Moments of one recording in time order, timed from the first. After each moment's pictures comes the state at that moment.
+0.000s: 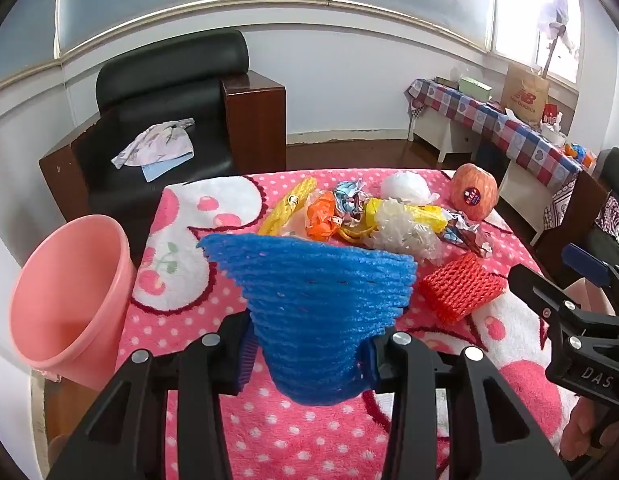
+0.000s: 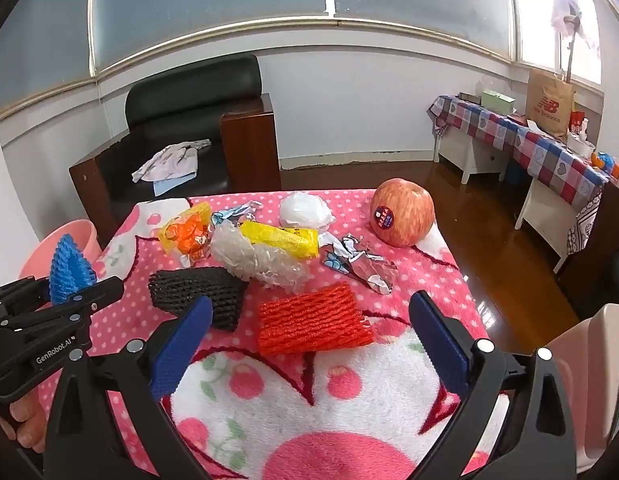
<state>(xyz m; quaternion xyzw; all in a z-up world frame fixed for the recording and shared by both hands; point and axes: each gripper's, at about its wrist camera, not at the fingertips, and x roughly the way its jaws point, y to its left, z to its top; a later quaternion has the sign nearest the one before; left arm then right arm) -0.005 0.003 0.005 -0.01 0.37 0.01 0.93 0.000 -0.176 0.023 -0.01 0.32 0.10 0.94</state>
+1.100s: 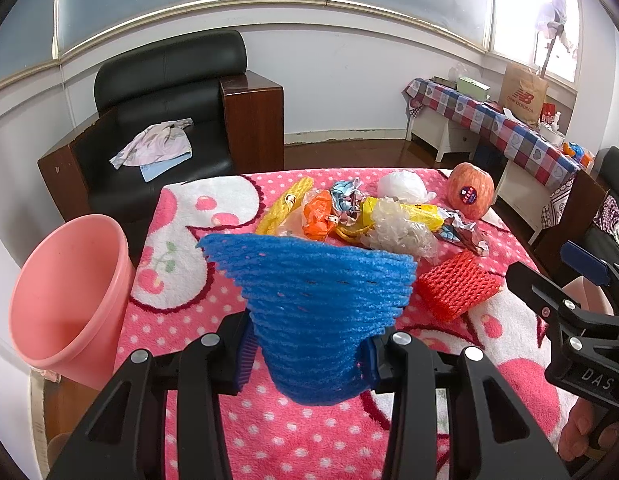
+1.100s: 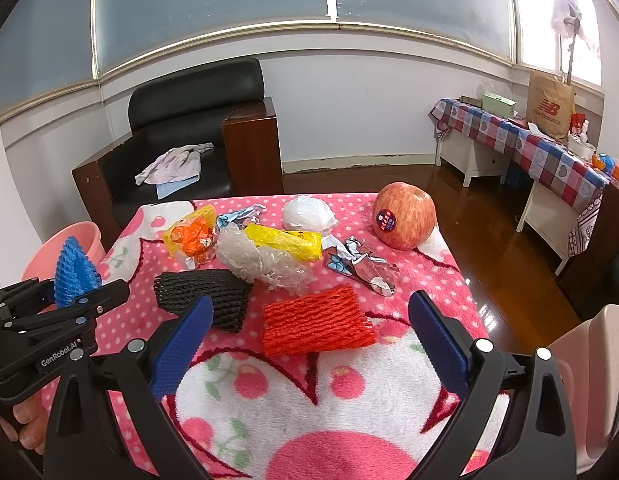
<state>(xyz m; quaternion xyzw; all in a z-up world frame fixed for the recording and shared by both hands) -0.009 0.001 0.008 -0.01 0.37 0.01 0.93 -0.003 -0.177 0.025 0.00 0.32 0.10 0.94</state>
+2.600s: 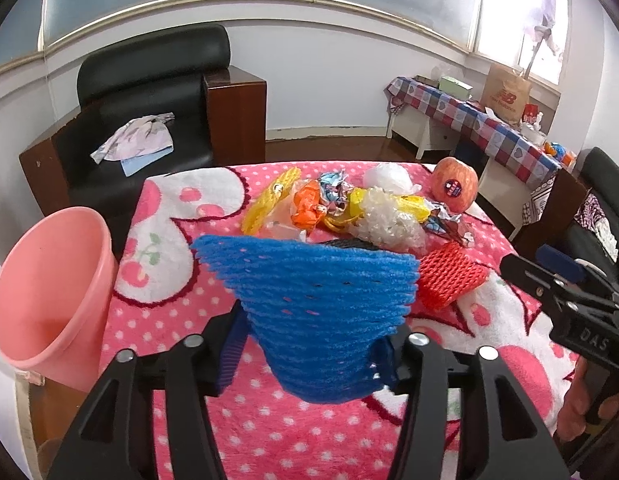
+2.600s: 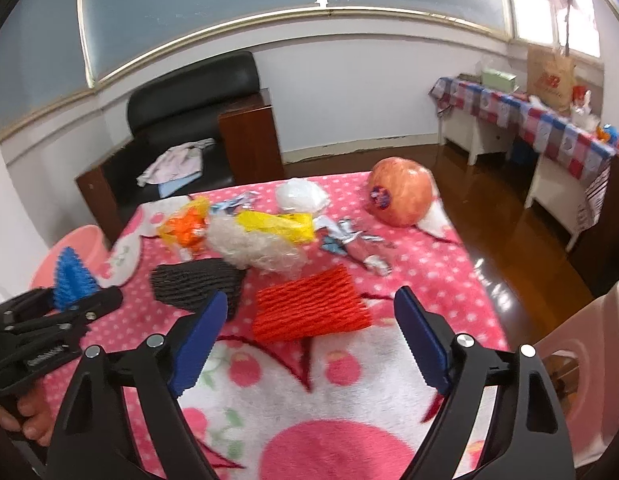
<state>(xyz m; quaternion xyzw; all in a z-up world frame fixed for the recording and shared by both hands) -0.011 0.006 -0.001 -0.03 0.37 -0.03 0.93 0.000 -0.194 0.013 0.05 0.34 0.13 0.93</state>
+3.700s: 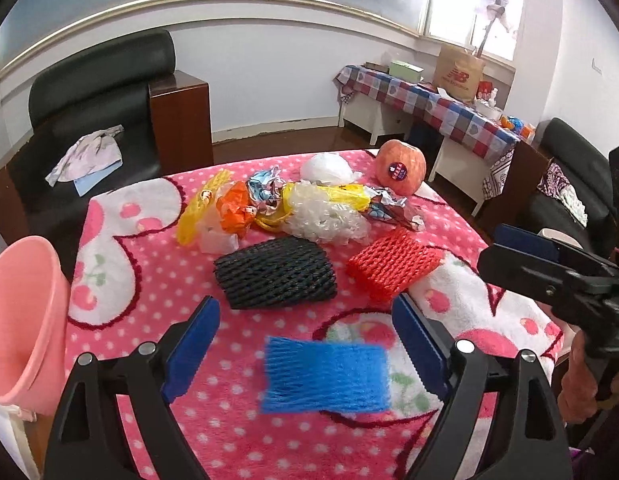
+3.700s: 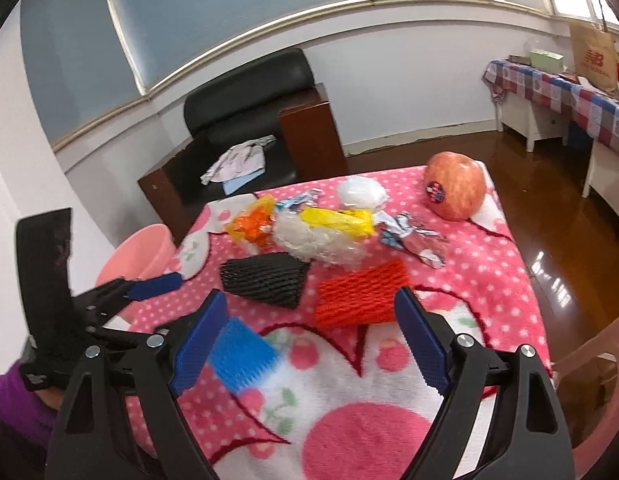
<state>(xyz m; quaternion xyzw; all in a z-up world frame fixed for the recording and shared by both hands) -0.005 -0.023 -0.002 0.00 0.38 -0.12 0.92 -0.007 -0.211 0.019 0.08 0.35 0.22 0.91</state>
